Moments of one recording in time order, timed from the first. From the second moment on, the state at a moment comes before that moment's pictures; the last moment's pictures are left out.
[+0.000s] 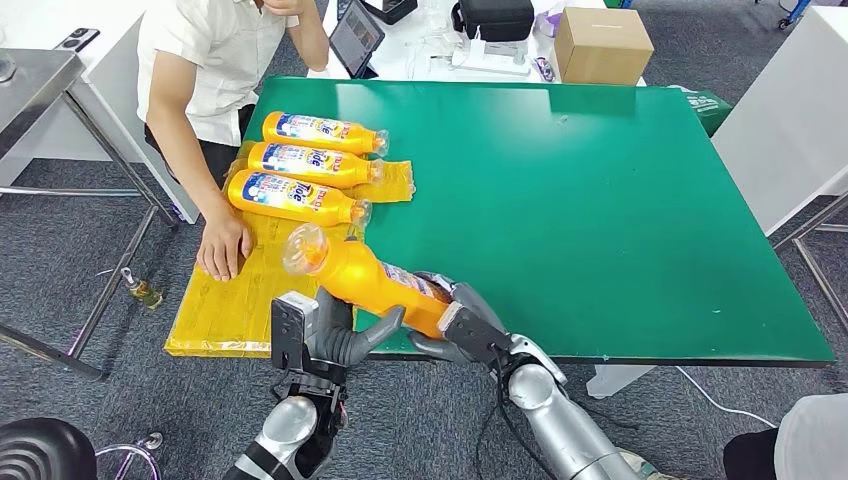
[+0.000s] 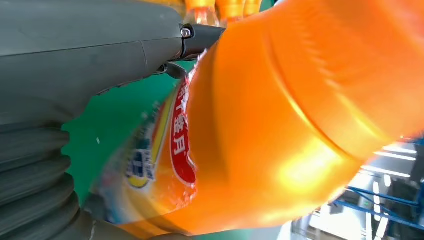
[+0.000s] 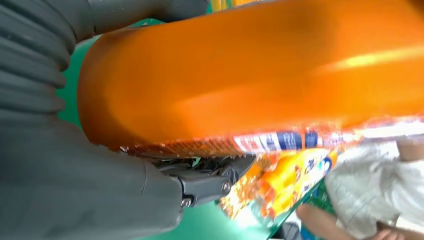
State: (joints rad) left arm -0.20 -0.19 -0.54 -1.26 0.16 0.34 -0.39; right arm -0.30 0.02 0.47 -1.08 0.32 0.04 -0.49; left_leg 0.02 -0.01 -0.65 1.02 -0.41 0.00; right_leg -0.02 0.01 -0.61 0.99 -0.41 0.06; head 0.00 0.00
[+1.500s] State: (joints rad) left arm -0.21 -0.18 -0.57 -1.26 0.29 0.33 -0.41; right arm -0.31 0.05 0.59 -1.06 0.30 -0.02 -0.50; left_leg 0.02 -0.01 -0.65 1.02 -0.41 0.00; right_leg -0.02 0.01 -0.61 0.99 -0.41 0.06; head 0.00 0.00
